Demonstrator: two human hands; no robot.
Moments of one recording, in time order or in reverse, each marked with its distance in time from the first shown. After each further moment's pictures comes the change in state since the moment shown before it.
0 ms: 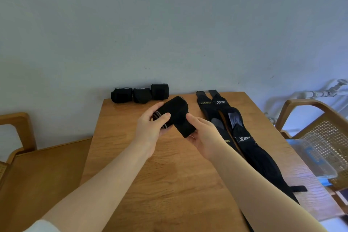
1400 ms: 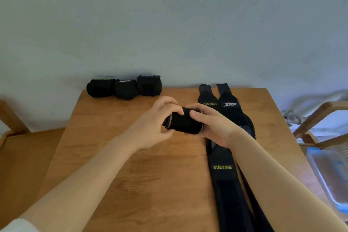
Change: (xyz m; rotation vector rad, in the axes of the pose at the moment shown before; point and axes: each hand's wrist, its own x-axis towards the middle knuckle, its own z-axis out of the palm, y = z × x) left_hand 0.145 -0.026 0.050 1.183 -0.436 0.540; right_hand 0.177 -0.056 -0.101 -0.156 -0.477 0.133
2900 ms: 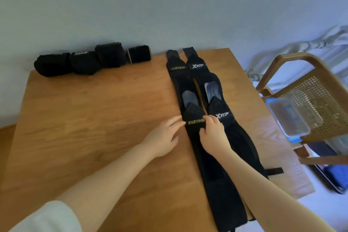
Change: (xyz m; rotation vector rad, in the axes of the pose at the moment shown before) left_hand -0.046 0.023 0.141 0.015 -0.474 -0.110; right_hand -0.099 0.131 -0.004 -1.026 0.757 0.245
